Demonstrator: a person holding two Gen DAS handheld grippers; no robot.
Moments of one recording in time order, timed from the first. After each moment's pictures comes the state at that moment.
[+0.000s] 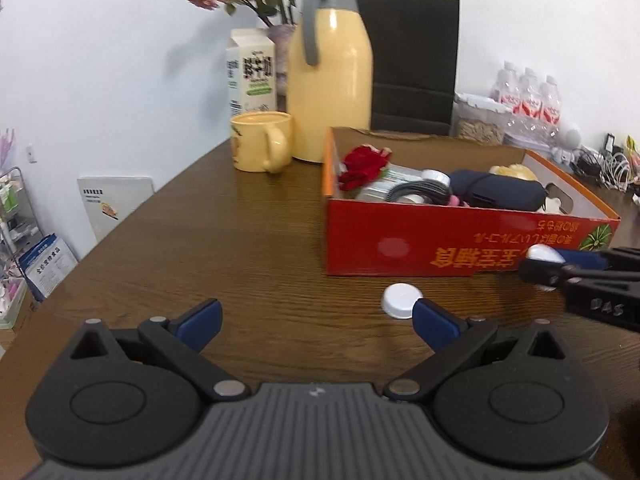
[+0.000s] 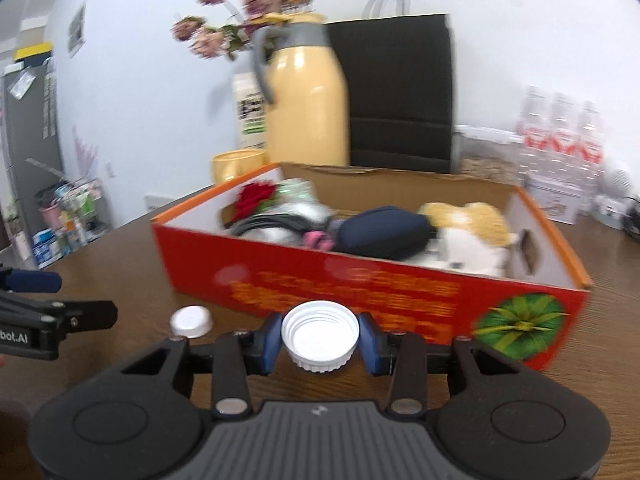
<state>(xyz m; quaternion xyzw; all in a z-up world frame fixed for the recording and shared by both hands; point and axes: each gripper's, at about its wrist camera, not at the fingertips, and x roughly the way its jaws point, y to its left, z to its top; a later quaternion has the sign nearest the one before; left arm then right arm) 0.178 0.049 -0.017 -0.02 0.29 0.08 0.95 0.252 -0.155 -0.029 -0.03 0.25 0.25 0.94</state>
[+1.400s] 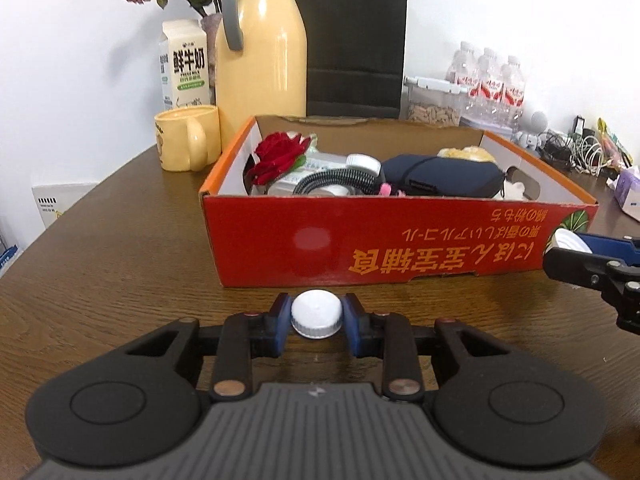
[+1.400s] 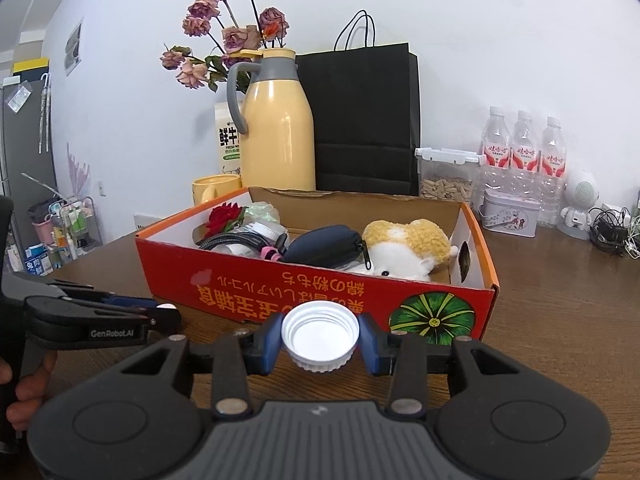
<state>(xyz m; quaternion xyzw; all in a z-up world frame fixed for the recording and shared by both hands) 0.213 0.006 -0.039 -0.02 0.29 0.03 0.96 0.231 -0.202 -0.021 -0.03 0.21 0.24 0.95</state>
